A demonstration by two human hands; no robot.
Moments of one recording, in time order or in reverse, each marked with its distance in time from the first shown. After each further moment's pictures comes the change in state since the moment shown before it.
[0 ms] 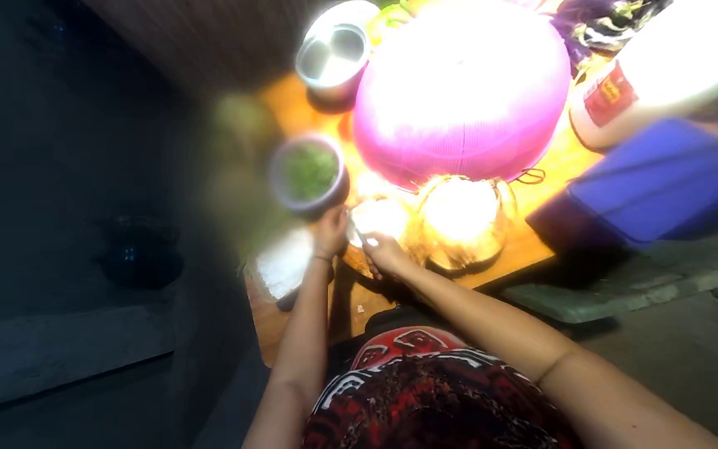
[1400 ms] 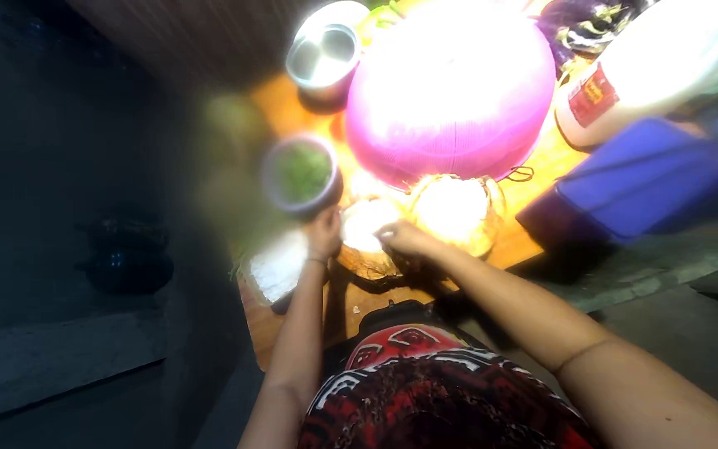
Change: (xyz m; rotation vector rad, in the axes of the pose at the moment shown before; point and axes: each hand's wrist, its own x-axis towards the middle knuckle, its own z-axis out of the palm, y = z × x) left_hand -0.001 -0.003 0.002 -0.032 0.051 0.011; right_hand 0.012 -0.006 -0.067 -0.559 -0.039 -0.152
